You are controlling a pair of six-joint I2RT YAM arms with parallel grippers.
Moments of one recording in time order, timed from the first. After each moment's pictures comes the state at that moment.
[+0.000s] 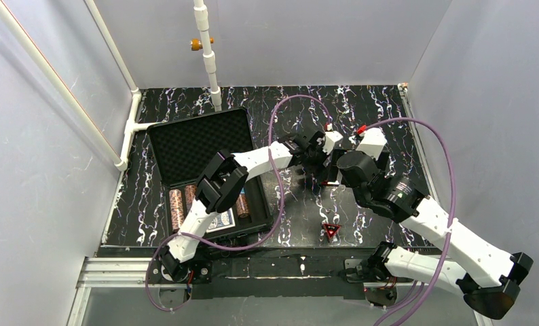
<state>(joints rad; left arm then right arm) -0.86 2.31 1.82 -0.36 0.24 0.01 0.88 0.90 1.01 -0.84 0.76 0.61</state>
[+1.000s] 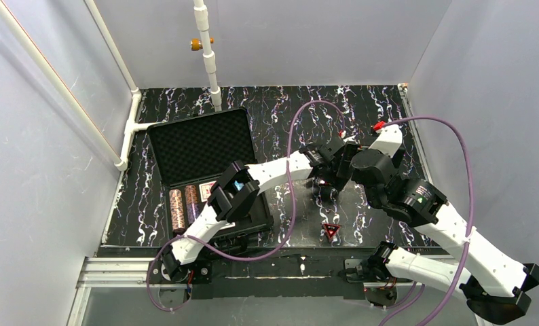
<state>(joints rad) -1.03 2.37 2.02 -0.55 -0.10 -0.24 0.88 0.84 1.10 -0.90 0.82 0.59</state>
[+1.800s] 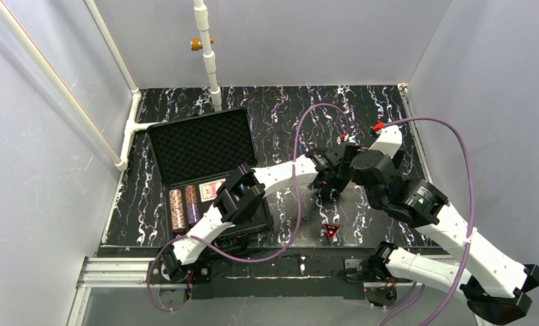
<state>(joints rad) -1.06 2.46 2.11 -0.60 -0.21 -0.26 0.88 0.83 1.10 -0.92 0.81 0.59</state>
